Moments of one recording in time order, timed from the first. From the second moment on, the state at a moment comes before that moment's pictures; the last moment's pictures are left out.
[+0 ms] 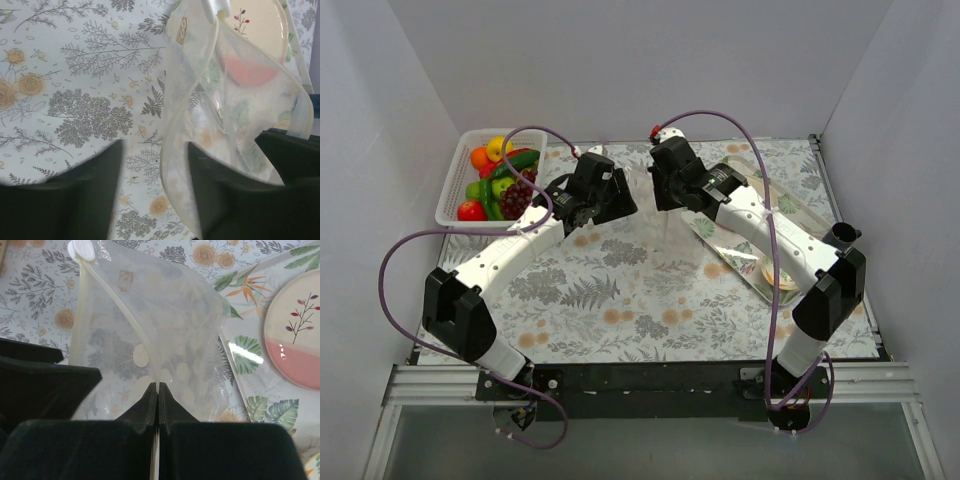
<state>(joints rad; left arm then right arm) -0.59 1.53 1.38 -0.55 -0.07 -0.73 0.78 1.69 1.72 -0.79 0.27 0.35</state>
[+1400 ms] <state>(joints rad) -0.11 1.68 1.38 -0.64 -0.54 -0.78 0.78 2.09 2.05 -0.66 0.16 0.44</state>
